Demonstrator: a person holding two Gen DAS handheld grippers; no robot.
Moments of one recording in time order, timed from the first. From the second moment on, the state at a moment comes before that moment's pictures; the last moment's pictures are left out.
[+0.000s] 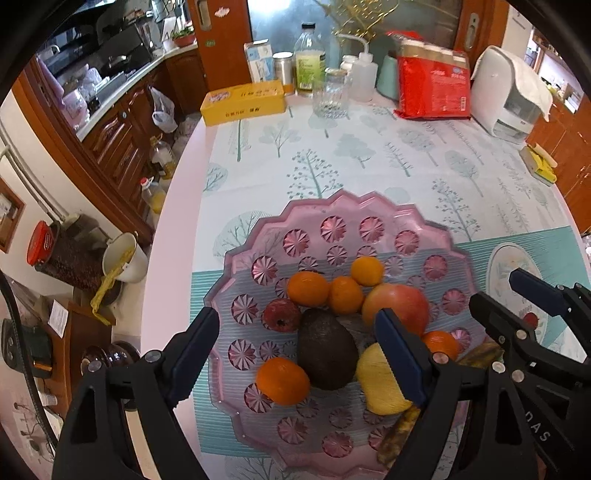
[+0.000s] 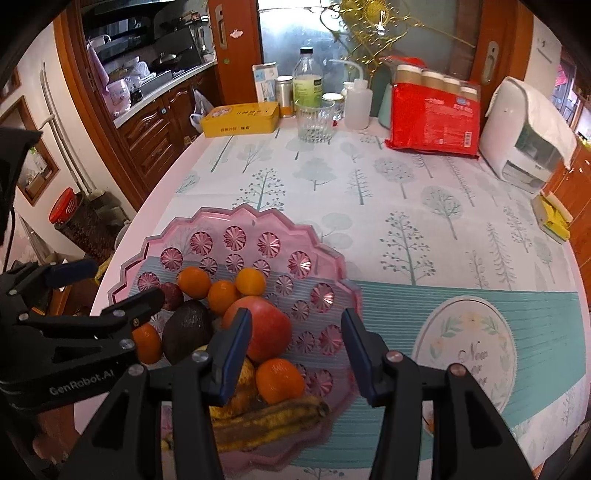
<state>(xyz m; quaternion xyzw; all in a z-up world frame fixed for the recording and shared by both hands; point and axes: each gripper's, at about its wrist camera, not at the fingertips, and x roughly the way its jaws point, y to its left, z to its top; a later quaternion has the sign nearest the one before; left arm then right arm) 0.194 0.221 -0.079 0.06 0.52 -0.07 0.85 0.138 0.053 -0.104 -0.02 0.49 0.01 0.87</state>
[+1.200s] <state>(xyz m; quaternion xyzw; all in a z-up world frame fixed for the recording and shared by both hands) 0.072 -0.002 -0.031 0.07 0.47 -0.09 0.87 0.035 -0.157 -0.056 -0.04 0.44 0.00 0.90</state>
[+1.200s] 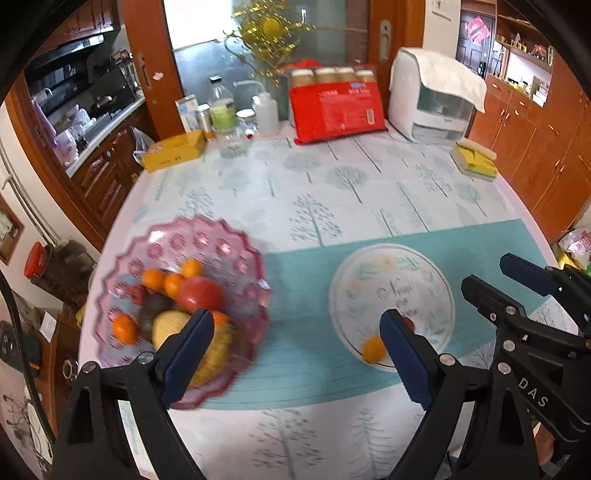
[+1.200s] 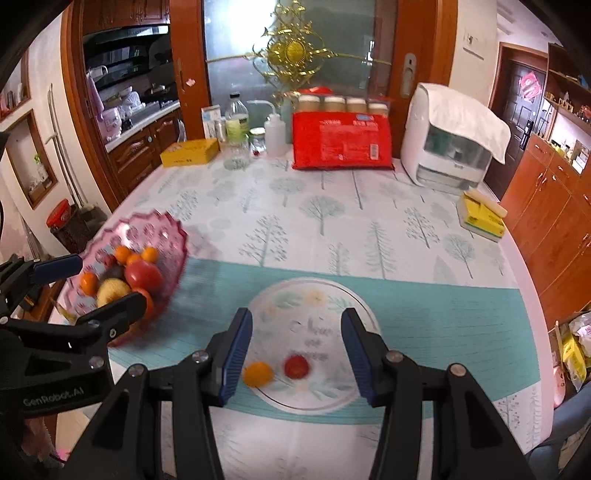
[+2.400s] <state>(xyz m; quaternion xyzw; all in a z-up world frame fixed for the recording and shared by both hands) 0.102 -0.068 -0.197 0.02 0.60 -0.18 0.78 0.063 -0.214 -0.166 -0.03 0.53 0.08 0.84</state>
